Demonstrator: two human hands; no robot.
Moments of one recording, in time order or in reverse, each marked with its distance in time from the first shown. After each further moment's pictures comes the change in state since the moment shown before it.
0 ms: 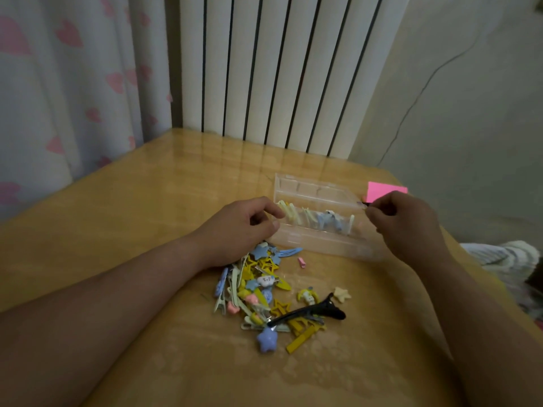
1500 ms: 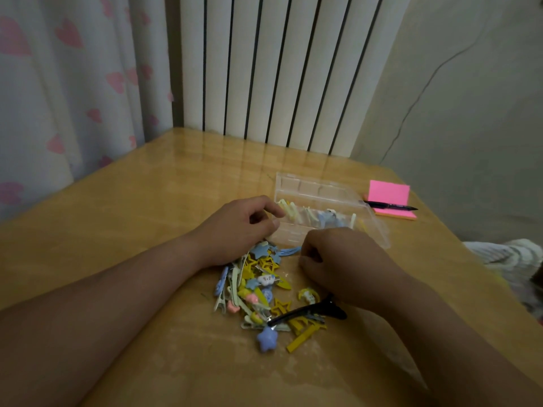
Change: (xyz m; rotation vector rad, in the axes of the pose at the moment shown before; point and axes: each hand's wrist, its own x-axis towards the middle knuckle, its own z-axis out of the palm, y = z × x) left_hand 0.000 0.000 -0.002 0.027 0.008 0.006; right_hand -0.068 -0.092 0.014 -0.446 -0.554 -0.389
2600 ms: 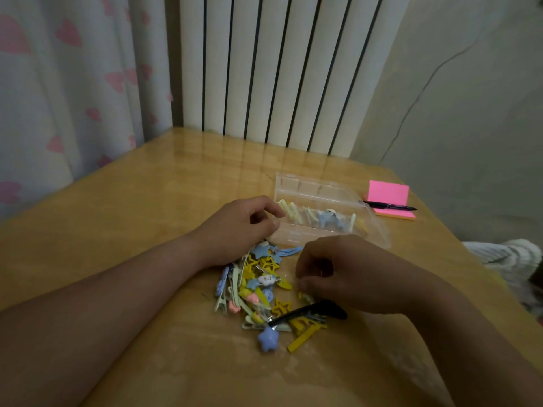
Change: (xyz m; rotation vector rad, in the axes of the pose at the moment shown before) left_hand 0.000 0.002 0.000 -0.012 -0.004 -0.007; right_hand -0.013 0.011 -0.014 0.350 -0.209 -0.099
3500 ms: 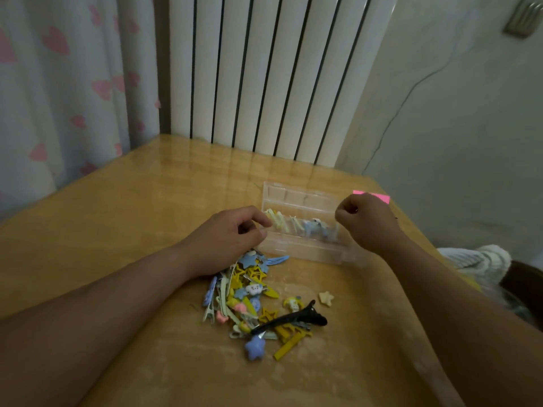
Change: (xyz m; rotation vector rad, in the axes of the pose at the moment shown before) left_hand 0.001 -0.003 0.000 -0.021 -0.001 0.011; right_hand 0.063 0.102 -0.033 0.037 0.645 0.339
